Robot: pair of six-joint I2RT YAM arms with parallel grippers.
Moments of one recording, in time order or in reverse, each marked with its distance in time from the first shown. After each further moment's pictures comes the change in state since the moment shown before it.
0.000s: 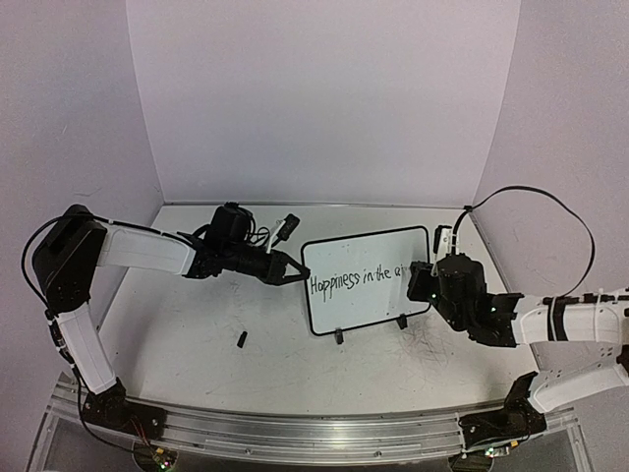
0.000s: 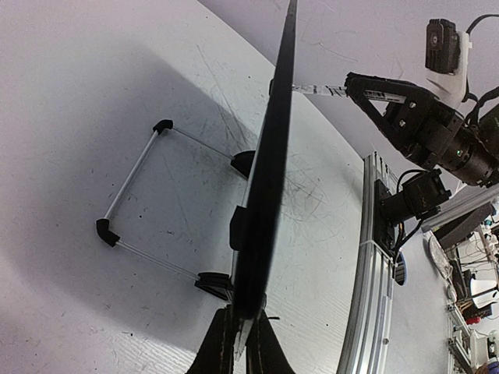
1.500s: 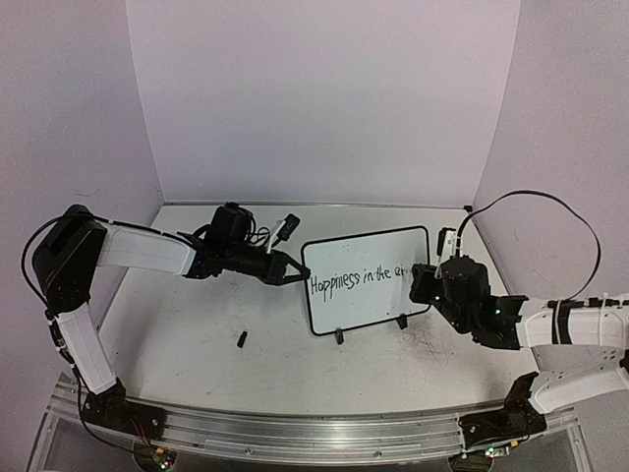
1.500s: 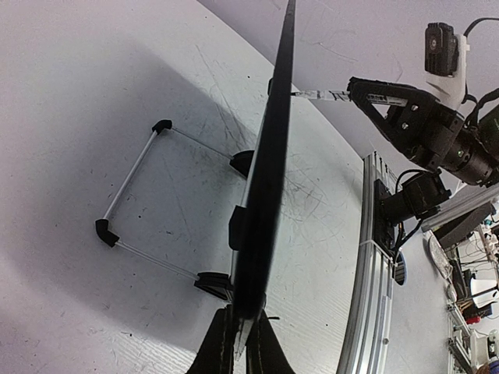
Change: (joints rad) left arm -0.002 0.000 0.000 0.001 0.000 0.000; right arm -0.001 -0.039 -0.021 -0.019 -0.019 0.043
